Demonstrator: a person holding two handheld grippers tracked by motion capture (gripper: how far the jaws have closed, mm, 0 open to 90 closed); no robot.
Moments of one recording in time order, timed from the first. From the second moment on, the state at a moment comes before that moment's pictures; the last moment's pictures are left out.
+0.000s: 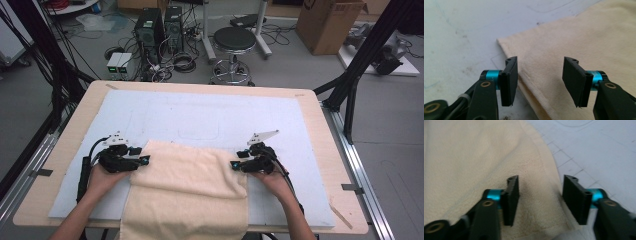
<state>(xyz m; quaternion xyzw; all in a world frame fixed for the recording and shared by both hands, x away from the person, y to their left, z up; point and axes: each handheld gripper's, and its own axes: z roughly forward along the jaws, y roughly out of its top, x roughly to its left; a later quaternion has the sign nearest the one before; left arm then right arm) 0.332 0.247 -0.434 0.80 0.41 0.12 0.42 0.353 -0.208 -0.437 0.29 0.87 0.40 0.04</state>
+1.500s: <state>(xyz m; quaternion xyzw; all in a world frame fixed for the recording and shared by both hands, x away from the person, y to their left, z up) 0.244 0.268 -0.403 0.78 0.33 0.14 0.51 0.289 -0.203 -0.372 0.18 0.85 0.48 0.07</state>
